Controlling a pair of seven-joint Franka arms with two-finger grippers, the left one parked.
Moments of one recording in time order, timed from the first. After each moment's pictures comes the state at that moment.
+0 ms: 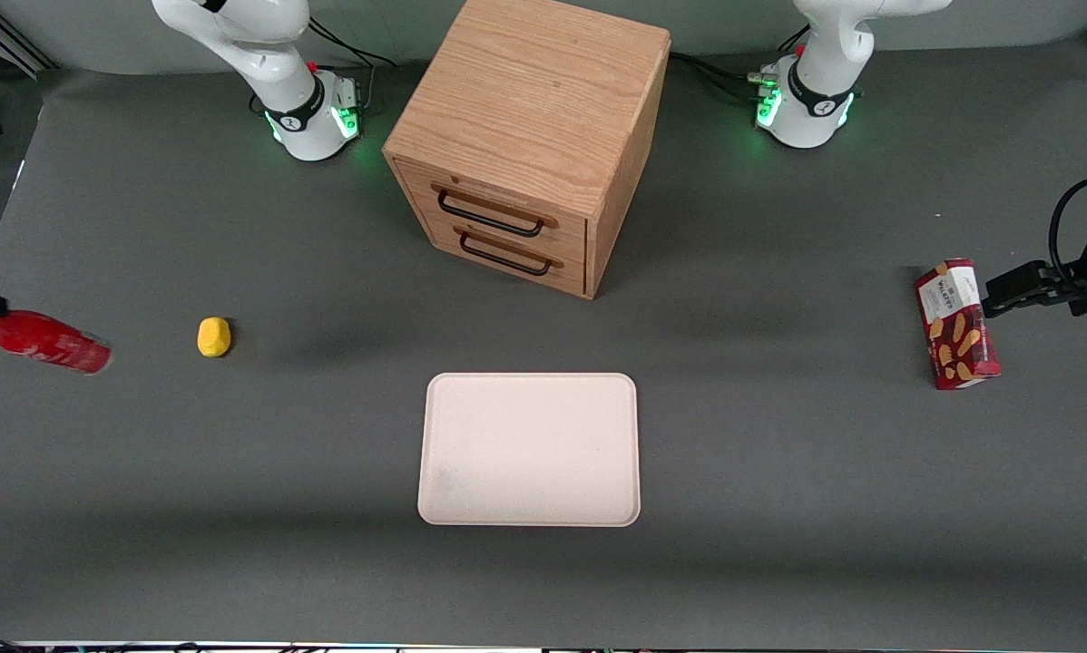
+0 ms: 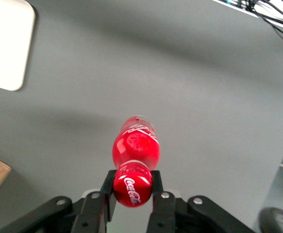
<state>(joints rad) -0.11 0.30 0.13 -1.08 -0.14 1.35 -0.26</state>
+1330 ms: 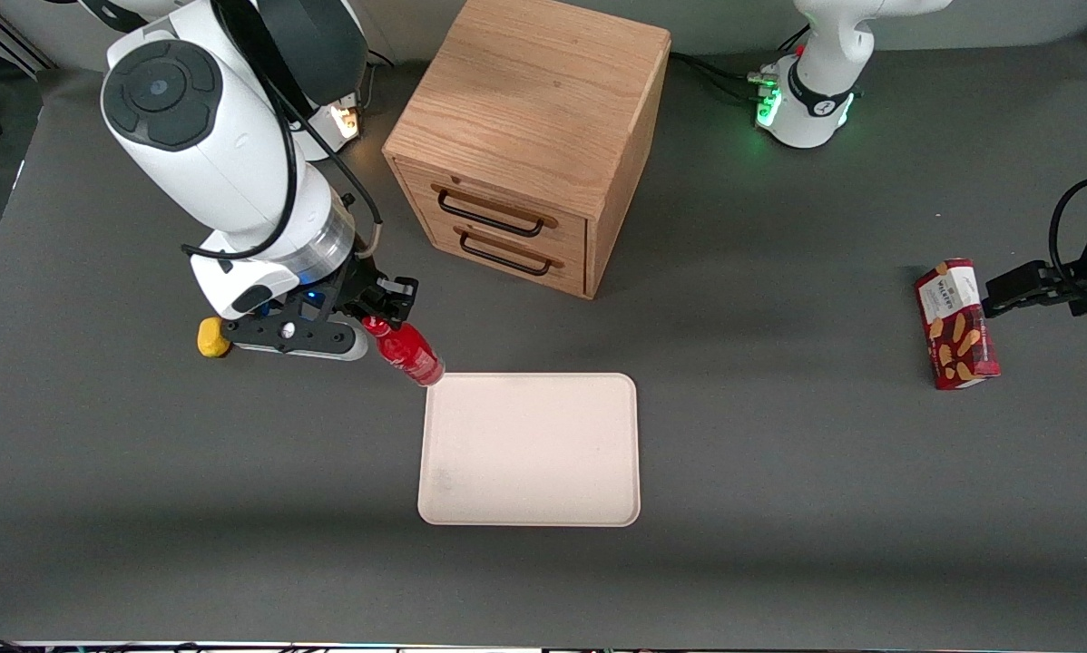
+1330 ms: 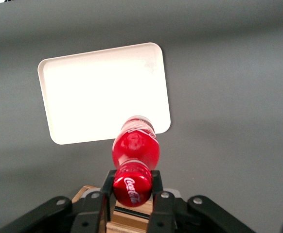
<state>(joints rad) 0.37 0.51 0.20 -0.95 -0.07 1.50 0.70</state>
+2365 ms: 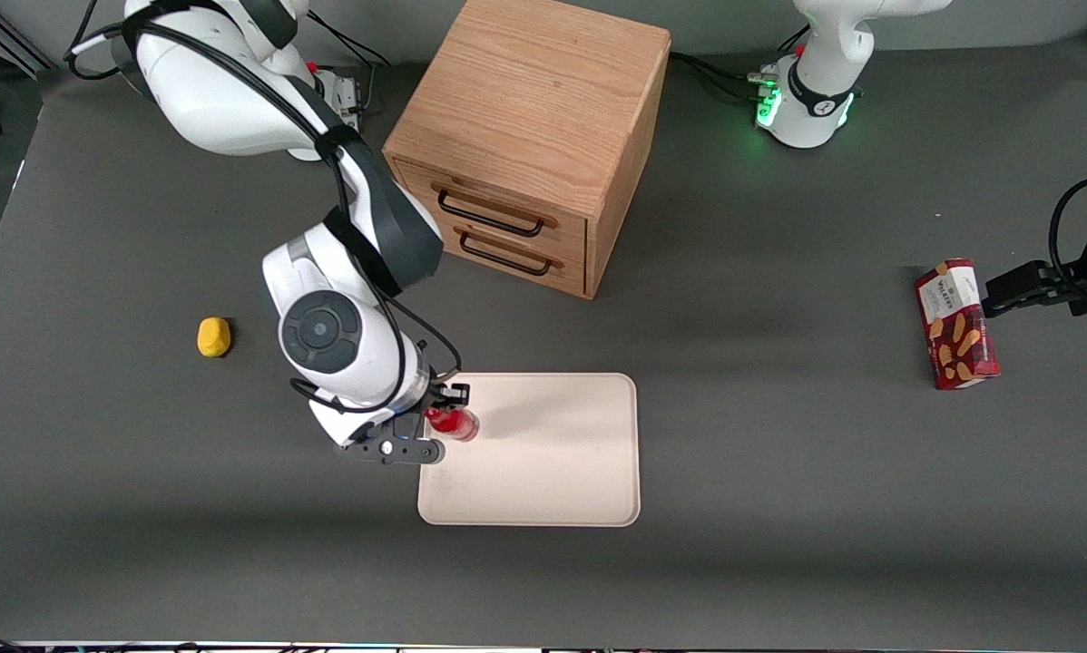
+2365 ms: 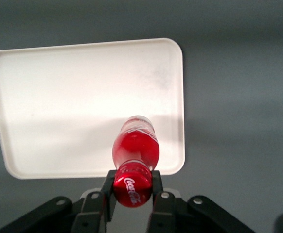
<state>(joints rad) 0.36 0.79 0.19 -1.02 -0.11 1.77 0.61</state>
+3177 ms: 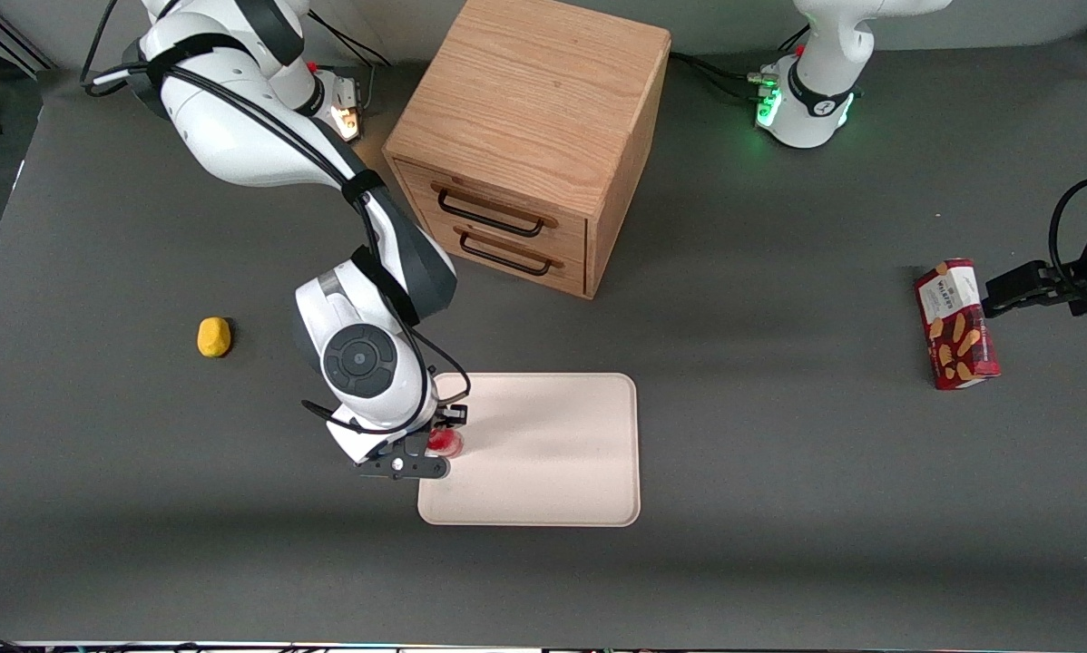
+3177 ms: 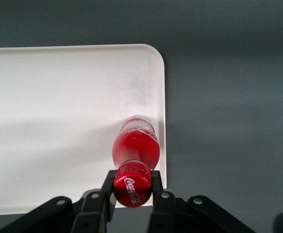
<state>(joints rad) 0.36 0.84 0.18 -1.06 -0.20 1.85 0.61</state>
